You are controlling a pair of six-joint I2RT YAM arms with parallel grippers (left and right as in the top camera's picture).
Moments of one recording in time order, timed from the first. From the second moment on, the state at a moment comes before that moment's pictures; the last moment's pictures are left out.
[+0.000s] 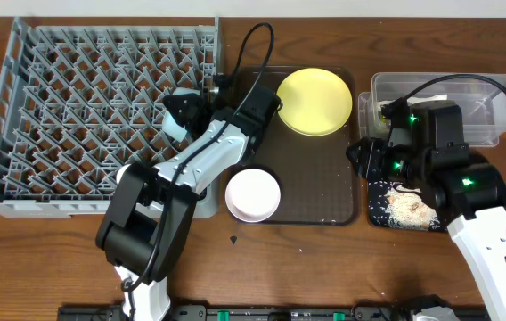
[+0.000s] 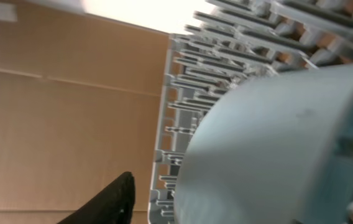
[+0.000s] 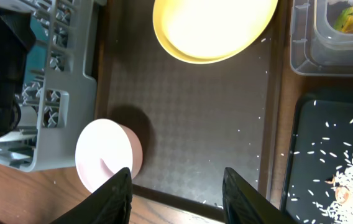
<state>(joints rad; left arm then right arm) -0.52 1.95 1.32 -0.69 -1.37 -0.04 0.21 1.19 1.08 -0.82 -0.30 0.36</state>
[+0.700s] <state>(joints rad) -0.68 1.69 1.32 -0.81 -0.67 -0.13 0.21 1.19 1.08 -0.83 -0.30 0.36</state>
